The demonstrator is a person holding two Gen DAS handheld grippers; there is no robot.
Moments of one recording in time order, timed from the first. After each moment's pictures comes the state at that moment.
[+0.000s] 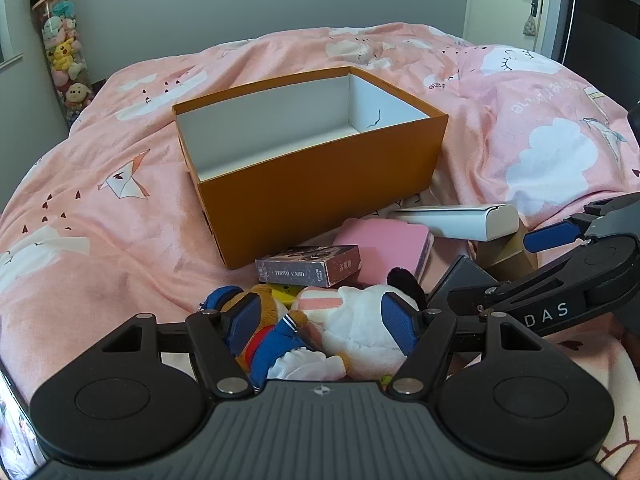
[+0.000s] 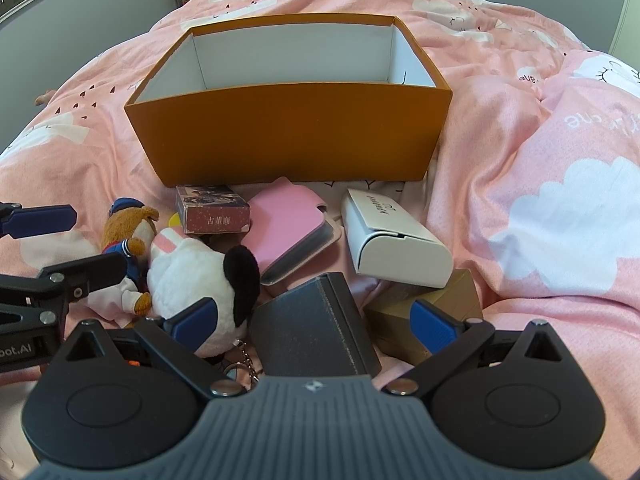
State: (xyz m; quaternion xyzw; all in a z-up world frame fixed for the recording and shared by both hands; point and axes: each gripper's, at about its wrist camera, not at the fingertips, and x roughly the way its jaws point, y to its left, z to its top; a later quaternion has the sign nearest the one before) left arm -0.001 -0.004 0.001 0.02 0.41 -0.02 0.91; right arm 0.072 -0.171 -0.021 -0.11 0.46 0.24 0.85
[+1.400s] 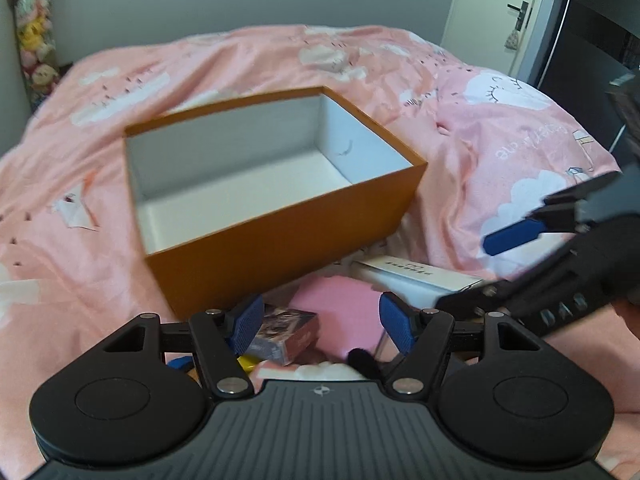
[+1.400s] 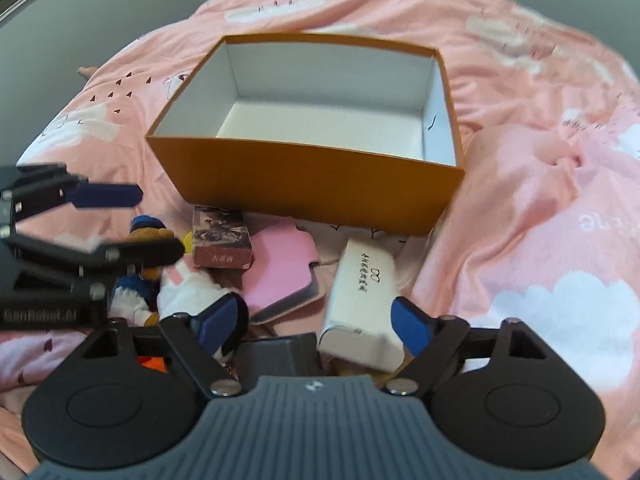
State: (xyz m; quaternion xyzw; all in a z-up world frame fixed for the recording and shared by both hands) left arm 0.073 -0.008 0.021 -0.03 0.43 -0.07 0.90; right arm 0.144 -0.174 0.035 -0.15 0.49 0.32 0.80
